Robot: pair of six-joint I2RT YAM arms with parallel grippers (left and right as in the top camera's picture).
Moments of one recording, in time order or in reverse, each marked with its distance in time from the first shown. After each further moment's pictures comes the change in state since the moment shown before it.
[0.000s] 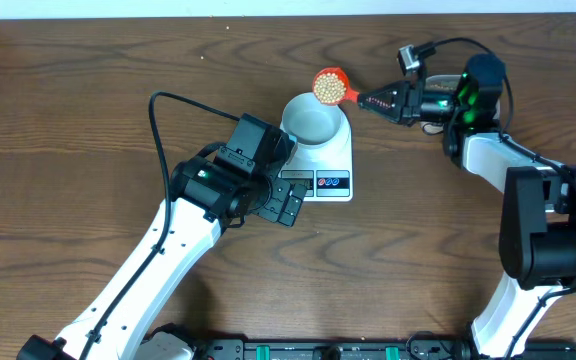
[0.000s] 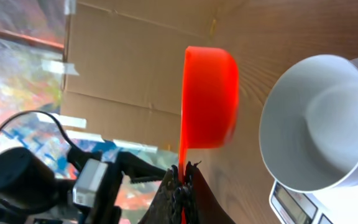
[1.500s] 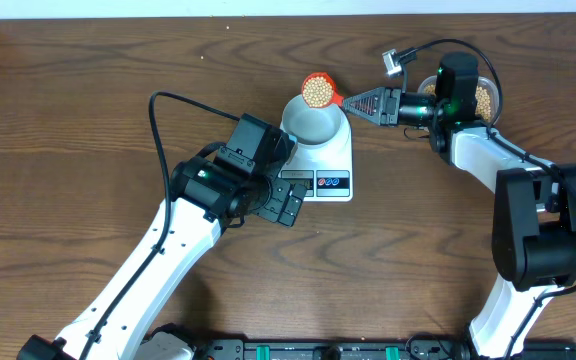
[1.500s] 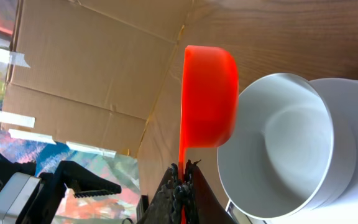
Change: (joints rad) left arm 0.000 0.000 0.000 0.000 0.000 0.002; right arm 0.061 0.002 0.050 -0.333 0.154 -0.402
